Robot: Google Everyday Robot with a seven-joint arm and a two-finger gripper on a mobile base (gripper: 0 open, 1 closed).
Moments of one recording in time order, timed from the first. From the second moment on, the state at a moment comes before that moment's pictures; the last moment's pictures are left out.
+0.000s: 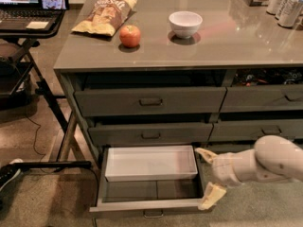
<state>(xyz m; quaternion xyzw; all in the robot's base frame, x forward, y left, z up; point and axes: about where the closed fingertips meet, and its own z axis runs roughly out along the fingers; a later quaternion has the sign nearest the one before) 0.427 -0.164 0.580 -0.64 0.68 0.18 0.31</state>
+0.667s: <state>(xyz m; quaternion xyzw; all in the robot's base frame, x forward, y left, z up) 0.426 -0.122 0.439 -0.69 0.61 0.22 0.30</state>
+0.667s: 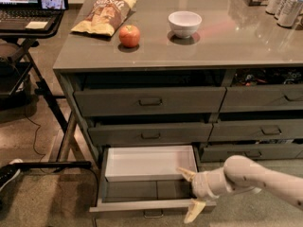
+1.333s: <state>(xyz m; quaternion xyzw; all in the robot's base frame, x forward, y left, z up) 0.415 -0.114 0.421 -0.69 0.61 0.24 0.30</state>
